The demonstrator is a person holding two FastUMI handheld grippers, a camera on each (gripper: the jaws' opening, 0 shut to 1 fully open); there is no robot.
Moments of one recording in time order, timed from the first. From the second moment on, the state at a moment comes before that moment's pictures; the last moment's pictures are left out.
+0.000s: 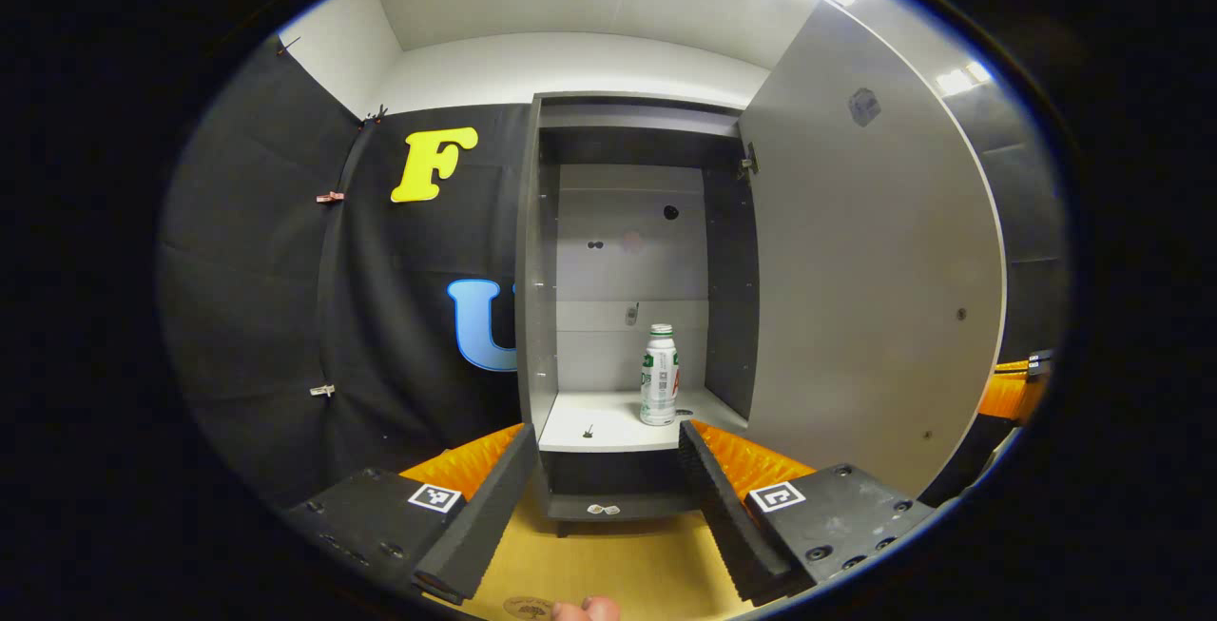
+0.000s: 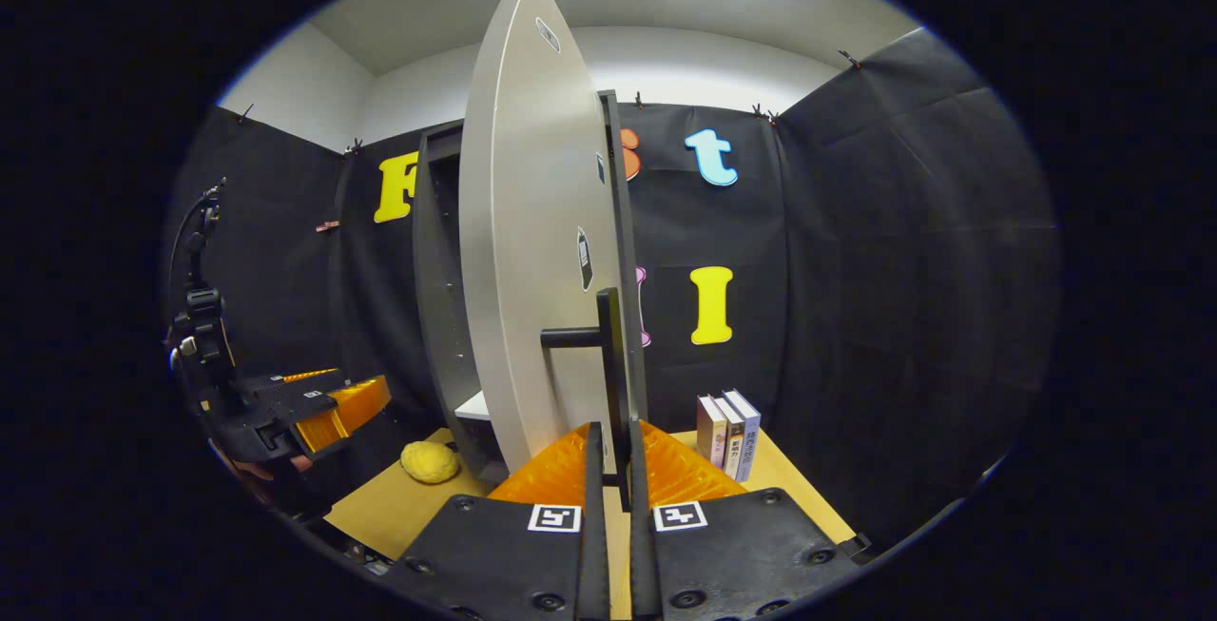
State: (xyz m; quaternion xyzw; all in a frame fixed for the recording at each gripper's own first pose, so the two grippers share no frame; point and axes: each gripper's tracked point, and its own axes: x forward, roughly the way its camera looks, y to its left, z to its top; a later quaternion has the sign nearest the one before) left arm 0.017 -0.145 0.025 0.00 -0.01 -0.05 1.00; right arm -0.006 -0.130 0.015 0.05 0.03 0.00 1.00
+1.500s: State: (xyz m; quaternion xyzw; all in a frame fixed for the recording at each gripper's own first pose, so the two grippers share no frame) left arm 0.337 -0.258 -0.025 0.04 0.00 -0.07 1.00; right arm -0.028 -0.261 0.010 0.06 0.02 -0.09 0.99
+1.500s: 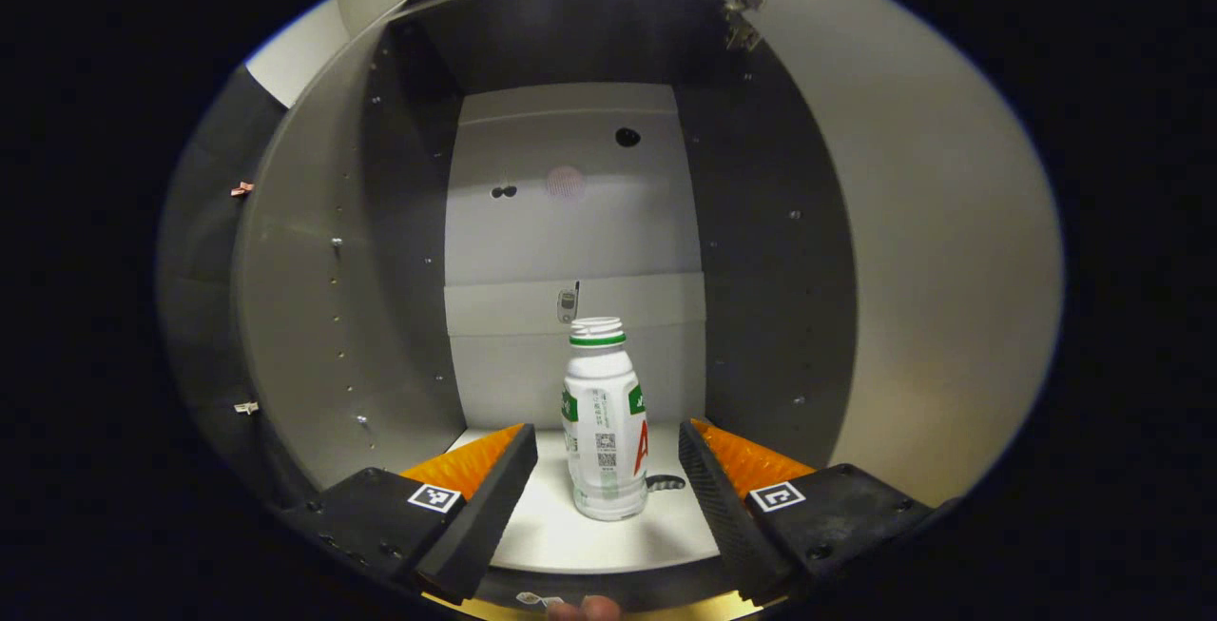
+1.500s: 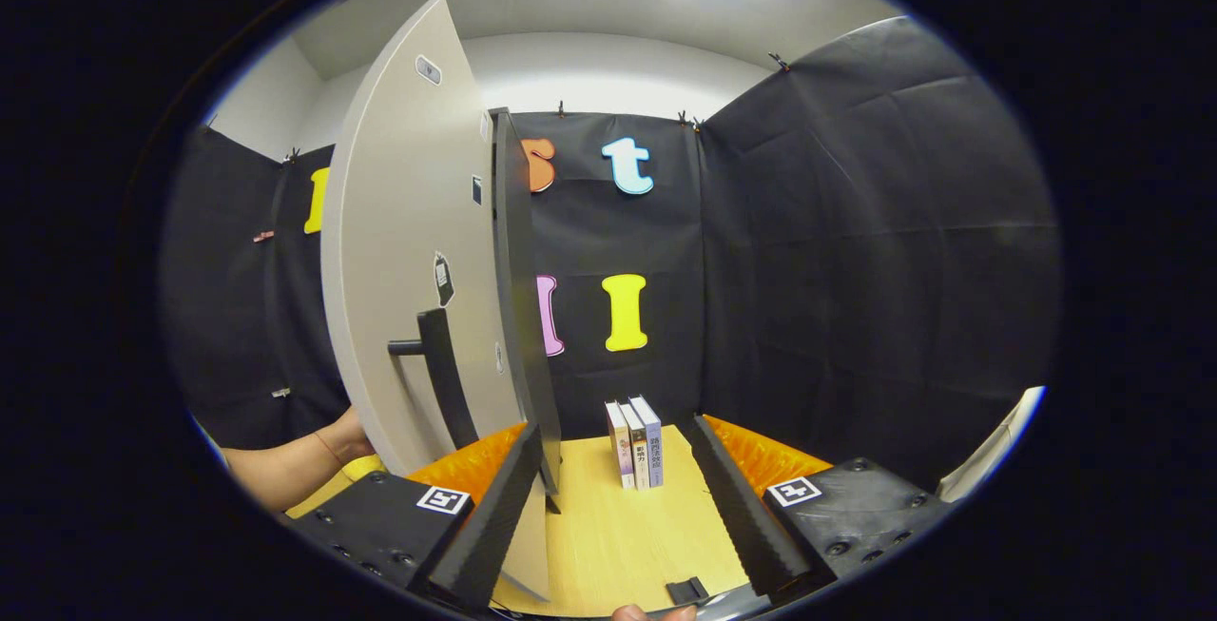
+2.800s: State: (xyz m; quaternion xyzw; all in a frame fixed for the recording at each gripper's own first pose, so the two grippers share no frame) left arm 0.296 -0.233 -0.022 0.03 0.01 -0.08 1.00; right arm -0.010 -0.262 0.006 0.05 0.01 -0.11 0.99
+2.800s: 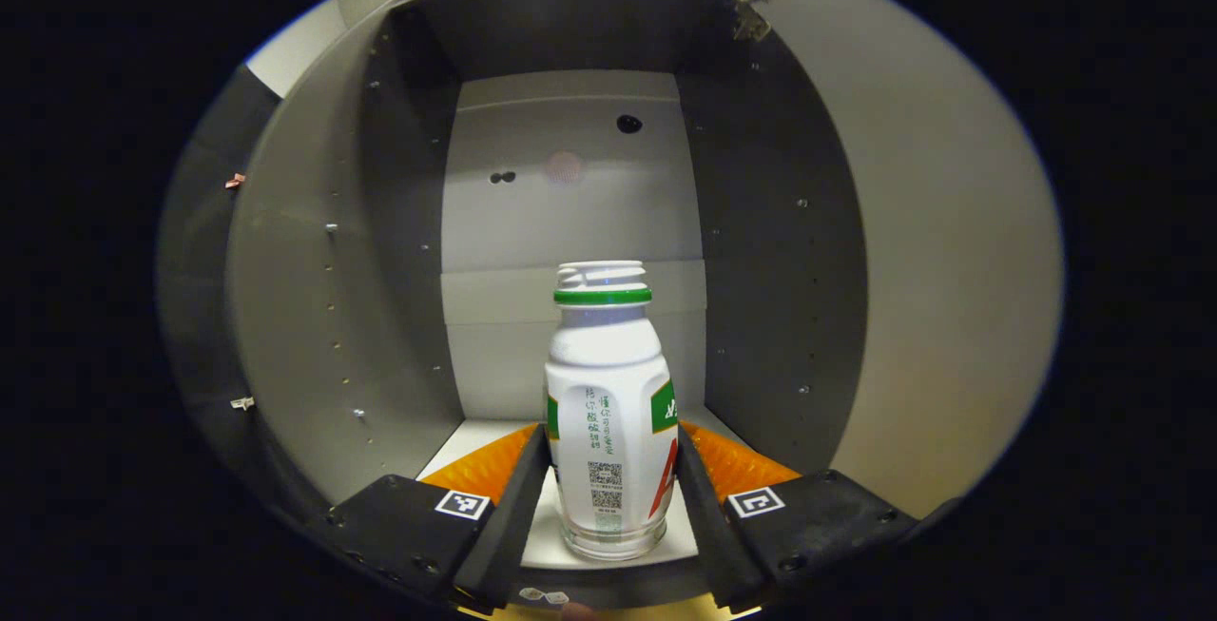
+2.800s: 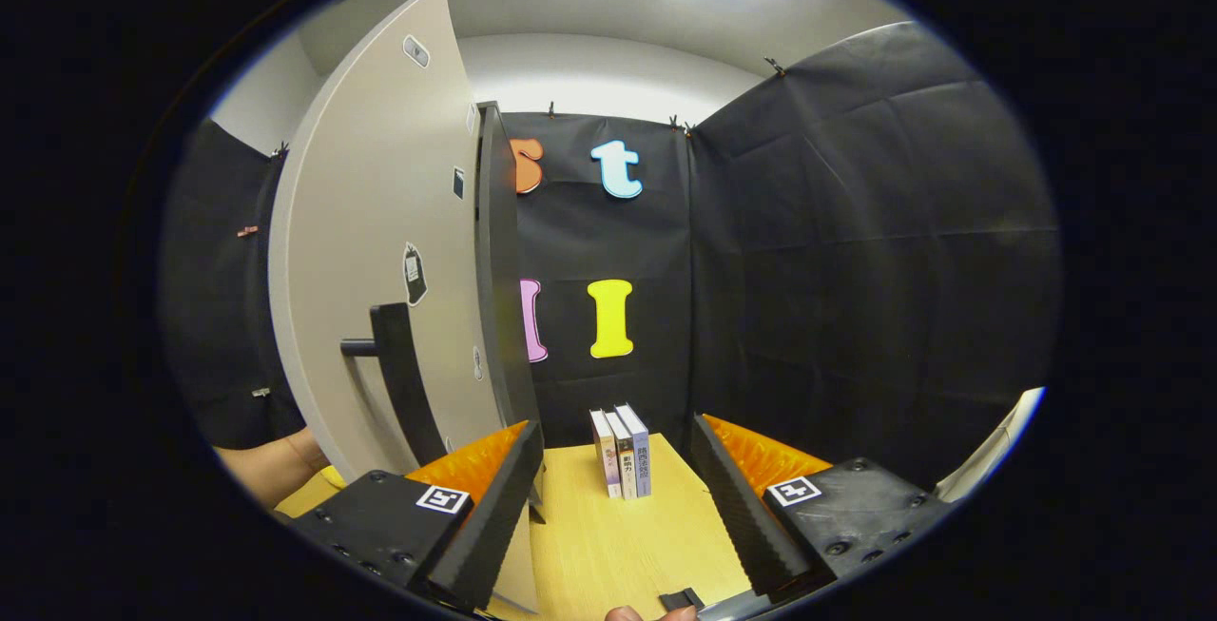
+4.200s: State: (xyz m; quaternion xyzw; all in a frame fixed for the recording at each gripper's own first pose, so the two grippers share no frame) left arm 0.048 -0.021 -0.223 0.01 0.00 -0.06 1.00; right arm -0.037 -0.227 0.024 0.02 -0.04 -0.14 0.99
